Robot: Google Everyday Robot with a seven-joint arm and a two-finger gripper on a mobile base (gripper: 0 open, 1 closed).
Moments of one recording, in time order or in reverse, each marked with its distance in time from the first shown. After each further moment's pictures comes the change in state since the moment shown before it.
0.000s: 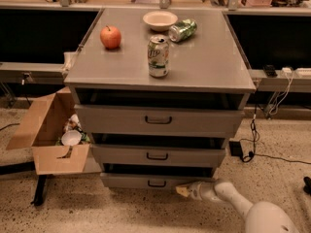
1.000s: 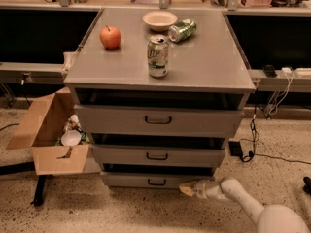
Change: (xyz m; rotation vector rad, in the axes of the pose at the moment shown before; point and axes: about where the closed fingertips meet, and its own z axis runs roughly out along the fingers) arm -0.013 0.009 -0.032 -0.037 -0.016 -0.108
